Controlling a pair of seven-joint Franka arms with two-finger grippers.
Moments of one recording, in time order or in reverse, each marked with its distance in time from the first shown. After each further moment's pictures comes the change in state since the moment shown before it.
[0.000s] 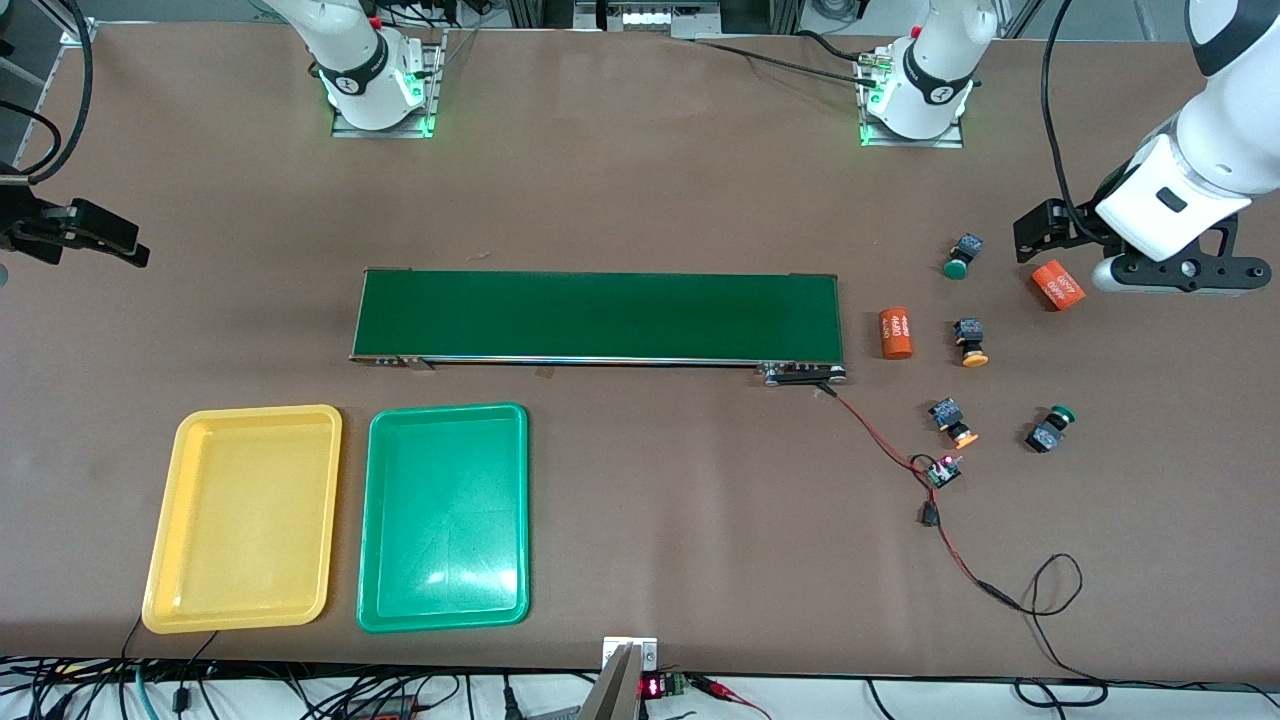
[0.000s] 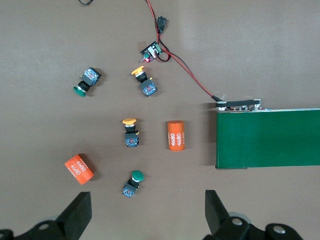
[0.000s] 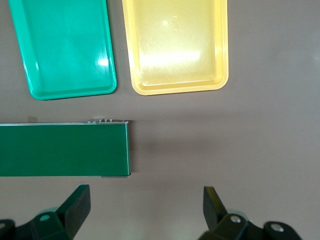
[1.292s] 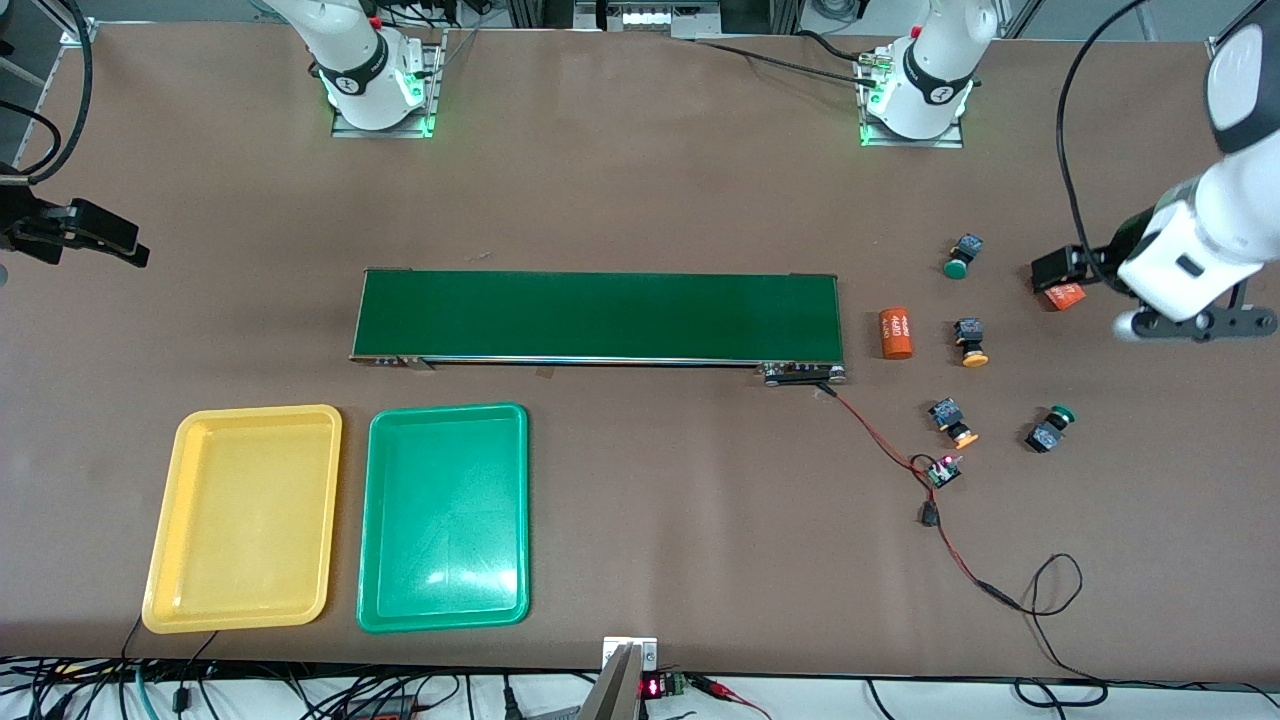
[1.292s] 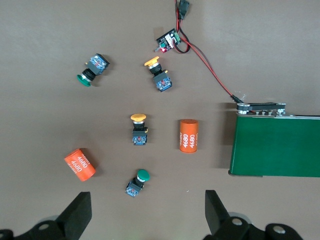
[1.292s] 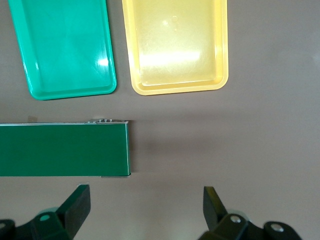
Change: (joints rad) left arm 0.065 0.144 0.007 0.037 0.000 0.003 0.002; right arm 0.000 0.000 0.000 0.000 0.000 0.000 0.000
